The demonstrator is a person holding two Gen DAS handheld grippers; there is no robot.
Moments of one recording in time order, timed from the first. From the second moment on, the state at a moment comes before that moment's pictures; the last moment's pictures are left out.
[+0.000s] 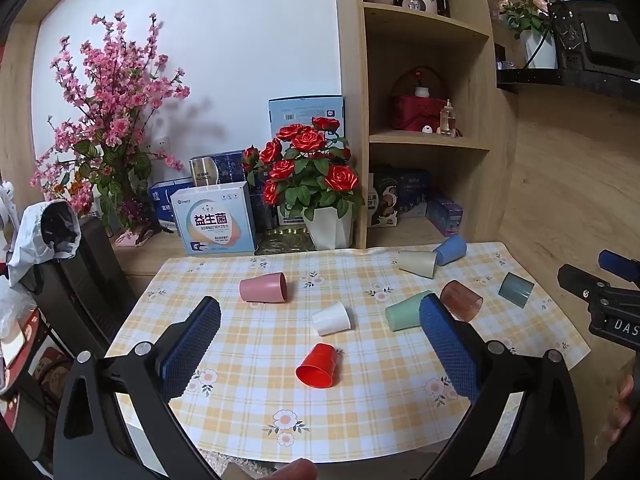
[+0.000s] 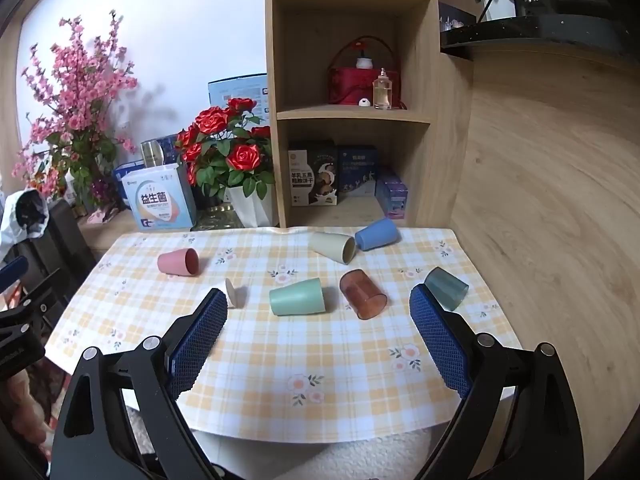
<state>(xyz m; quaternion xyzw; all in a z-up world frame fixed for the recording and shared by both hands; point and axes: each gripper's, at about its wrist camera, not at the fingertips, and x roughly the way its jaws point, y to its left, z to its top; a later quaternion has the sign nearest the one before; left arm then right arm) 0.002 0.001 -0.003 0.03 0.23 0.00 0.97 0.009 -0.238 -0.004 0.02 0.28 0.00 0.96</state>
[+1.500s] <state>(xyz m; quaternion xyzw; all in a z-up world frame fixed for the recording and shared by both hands) 0.001 0.003 -0.001 0.03 0.23 -0.01 0.97 0.007 -0.236 -0.004 0.02 0.28 0.00 0.96</state>
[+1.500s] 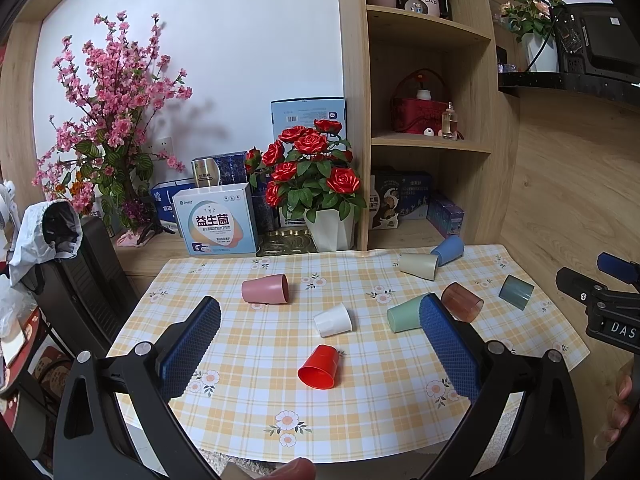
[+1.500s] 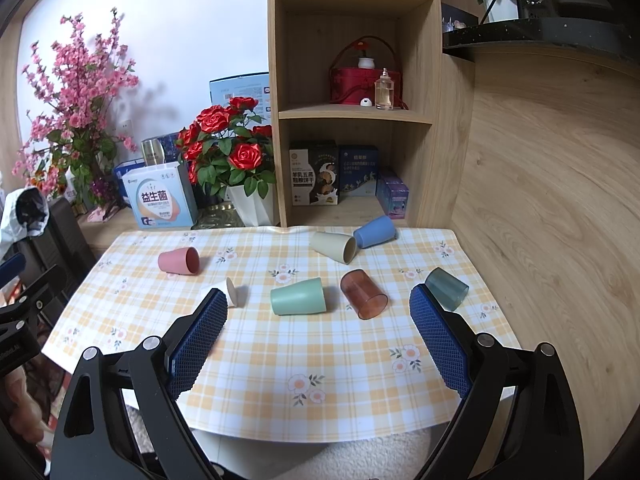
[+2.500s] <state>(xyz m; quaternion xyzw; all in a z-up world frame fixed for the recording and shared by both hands) 0.001 0.014 -0.005 0.01 0.23 0.00 0.97 0.010 -0.239 -0.017 0.03 0.30 -0.01 0.95</state>
